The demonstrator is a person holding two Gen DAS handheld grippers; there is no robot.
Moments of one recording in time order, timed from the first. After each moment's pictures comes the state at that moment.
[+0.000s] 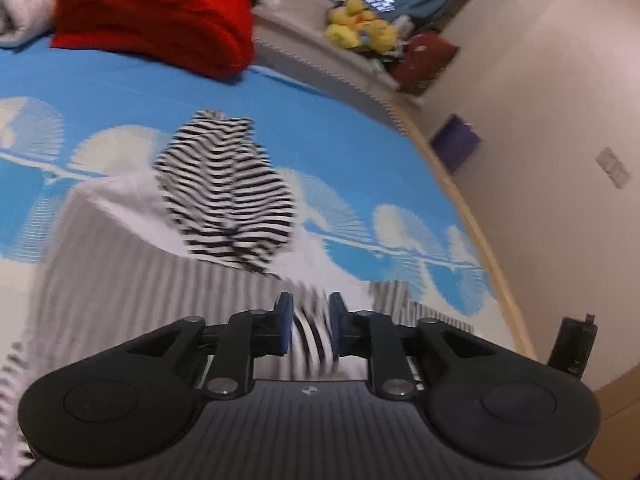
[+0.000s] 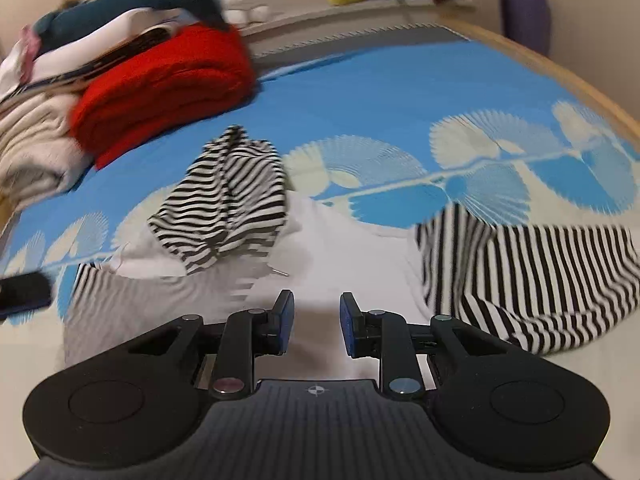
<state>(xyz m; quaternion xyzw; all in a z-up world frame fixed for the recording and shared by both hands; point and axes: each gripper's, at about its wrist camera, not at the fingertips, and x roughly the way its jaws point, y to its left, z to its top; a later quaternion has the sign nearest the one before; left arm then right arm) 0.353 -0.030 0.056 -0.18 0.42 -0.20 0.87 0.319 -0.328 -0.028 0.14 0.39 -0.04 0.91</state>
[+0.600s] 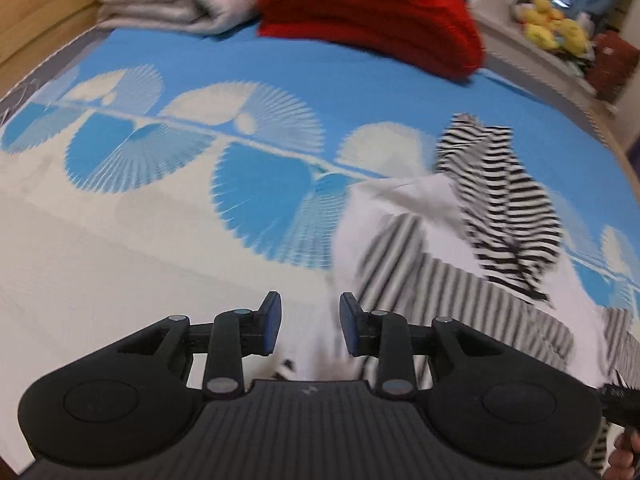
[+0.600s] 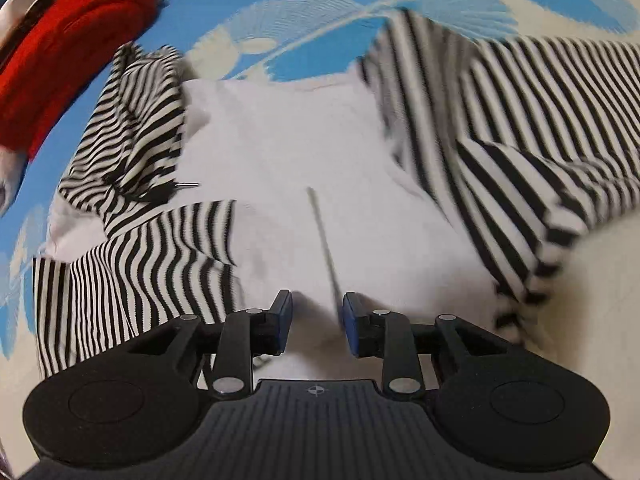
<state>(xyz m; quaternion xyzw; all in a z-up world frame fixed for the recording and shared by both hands) 0.393 0.119 -0.005 -0.11 0.48 0.07 0.87 0.359 -0.349 -0.138 0.24 0.52 -0.08 0.82</state>
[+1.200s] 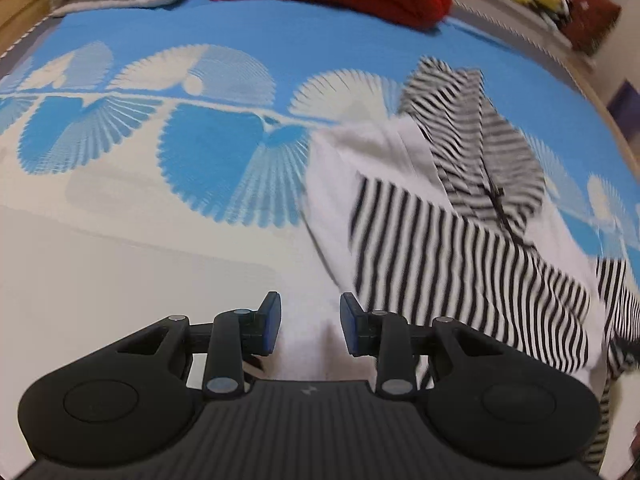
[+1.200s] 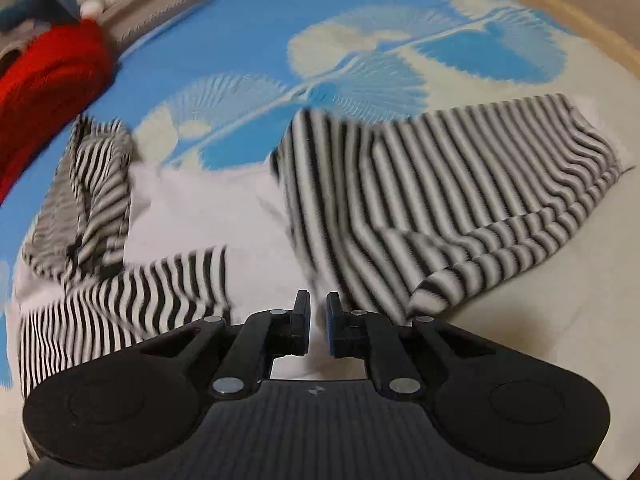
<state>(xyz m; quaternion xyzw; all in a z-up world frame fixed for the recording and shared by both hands) 0.393 0.072 -0.036 -0.08 0.52 0.00 0.85 0.338 -0.394 -0.100 0.22 0.45 -0.18 0.85</state>
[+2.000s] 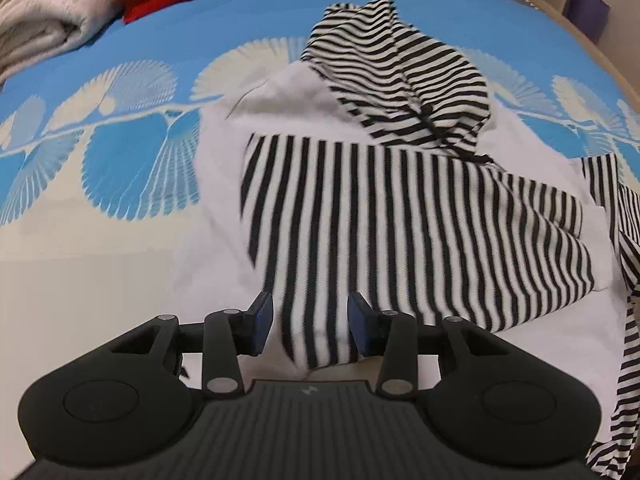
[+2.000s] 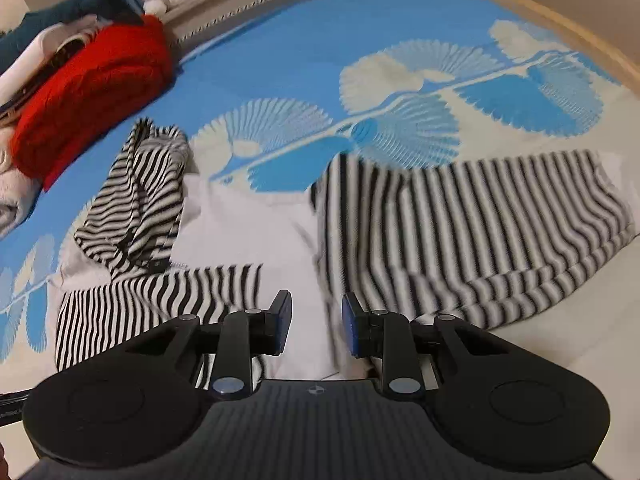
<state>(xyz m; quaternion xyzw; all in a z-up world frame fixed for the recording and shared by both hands) 0.379 -0.019 -0.061 0.03 0.53 -0.05 0.85 0.323 -0.420 -0.070 0.20 0.44 -0.10 0.87</state>
